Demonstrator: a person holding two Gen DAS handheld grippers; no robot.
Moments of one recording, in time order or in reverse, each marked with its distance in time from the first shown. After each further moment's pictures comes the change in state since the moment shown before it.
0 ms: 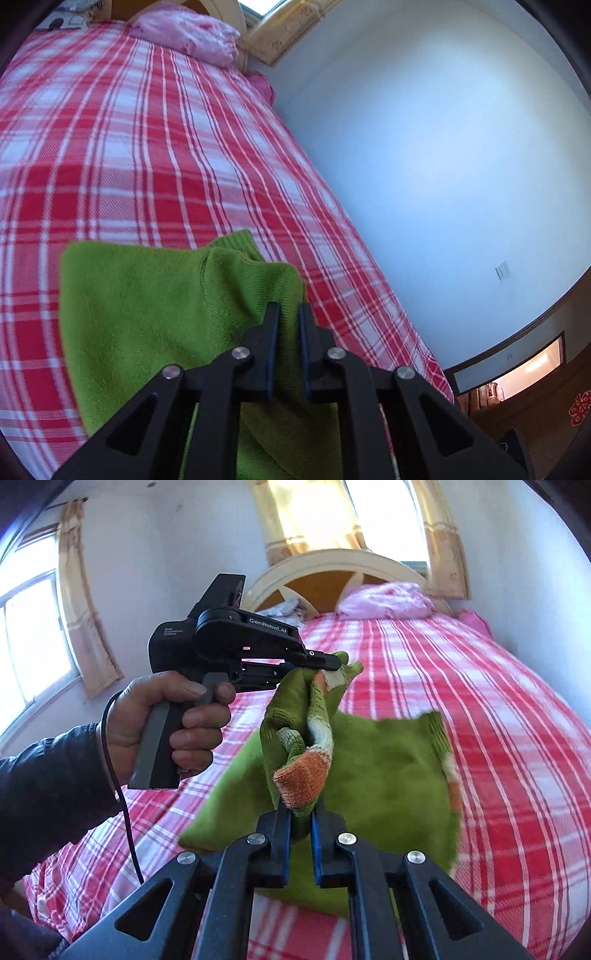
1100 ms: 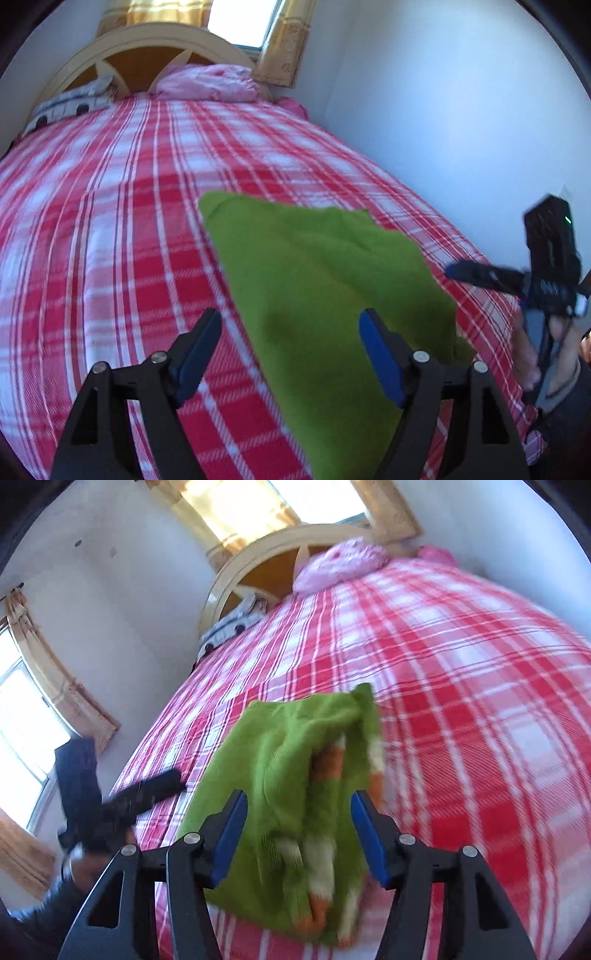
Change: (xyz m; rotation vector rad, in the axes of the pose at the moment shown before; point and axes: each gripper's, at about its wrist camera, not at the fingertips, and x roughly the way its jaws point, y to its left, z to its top) left arm -0.066 -0.001 -0.104 0.239 -0.113 0.383; right arm 0.024 -0.123 0.032 0.297 0.112 0.116
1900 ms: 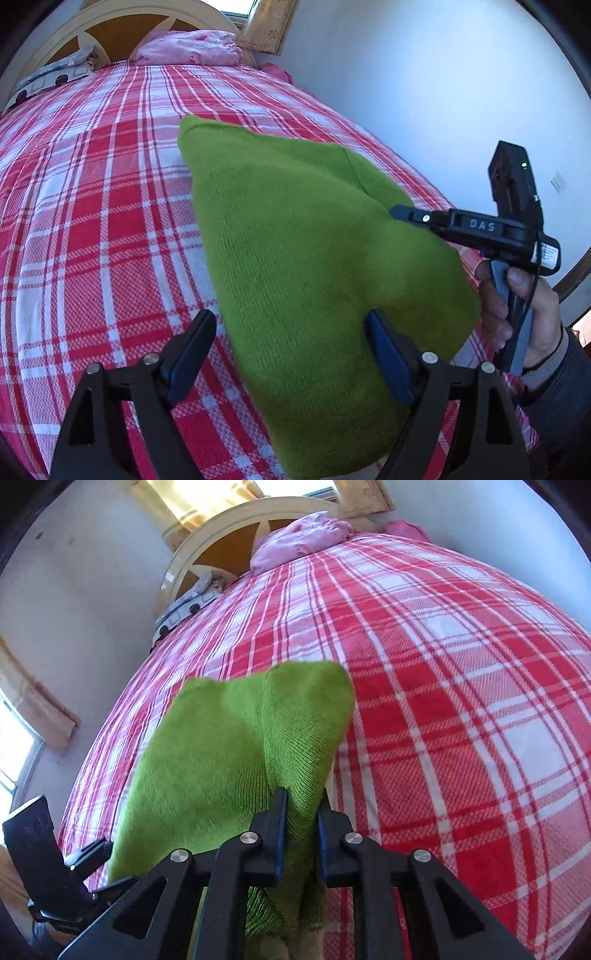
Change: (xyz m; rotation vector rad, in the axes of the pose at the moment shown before) left arm 0.040 -0.034 -0.033 0.012 0.112 -0.061; right arm 0.029 -0.050 0.004 0.025 0.025 -0.168
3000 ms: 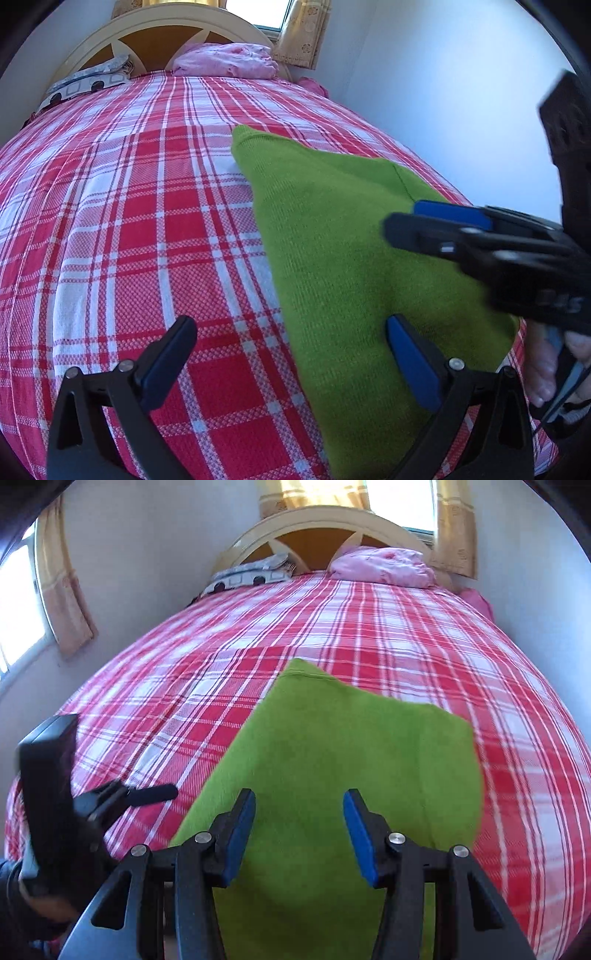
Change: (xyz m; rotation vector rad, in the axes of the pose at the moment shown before) left arm -0.010 0.018 -0.008 -0.043 -0.068 0.136; right arm 0.021 0.158 -0.015 -0.428 0.024 -0.087
